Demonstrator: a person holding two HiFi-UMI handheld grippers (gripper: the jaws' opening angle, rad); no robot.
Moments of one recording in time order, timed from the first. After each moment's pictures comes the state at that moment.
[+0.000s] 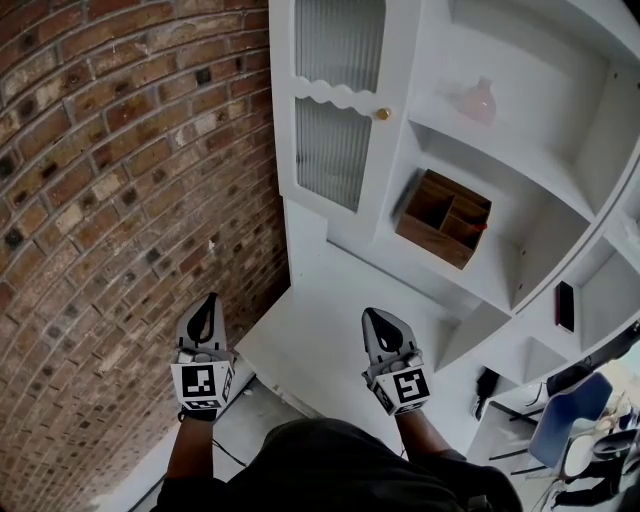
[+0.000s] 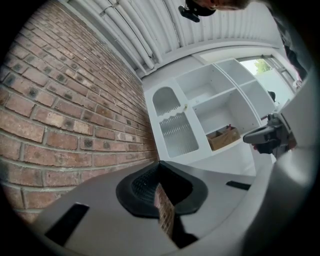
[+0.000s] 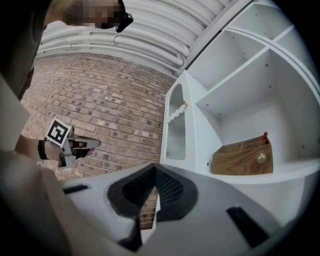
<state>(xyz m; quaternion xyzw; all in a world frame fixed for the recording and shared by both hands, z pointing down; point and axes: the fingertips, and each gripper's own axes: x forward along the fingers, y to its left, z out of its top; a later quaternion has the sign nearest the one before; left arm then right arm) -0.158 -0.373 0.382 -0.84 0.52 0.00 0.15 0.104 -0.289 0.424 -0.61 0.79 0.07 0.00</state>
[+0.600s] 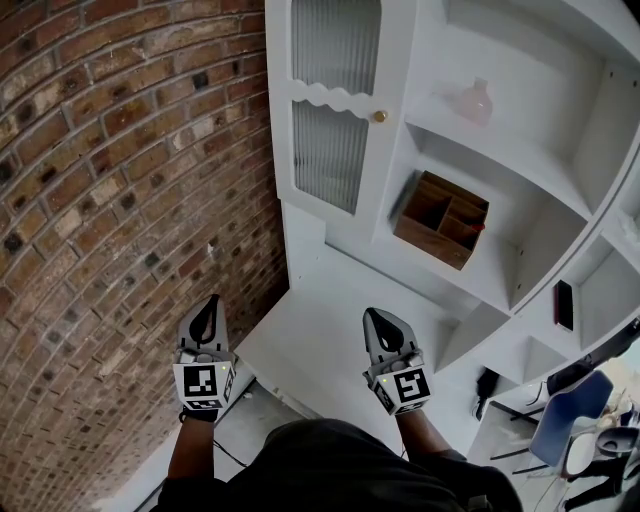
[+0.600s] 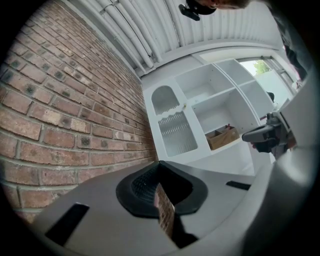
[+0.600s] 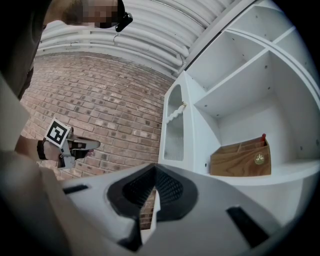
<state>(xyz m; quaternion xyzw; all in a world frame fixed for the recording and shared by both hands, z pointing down) -0.153 -0.377 0.385 -0.85 0.51 0.00 0.15 0.110 -0.291 0.417 -0.61 0.78 0.10 0.02</state>
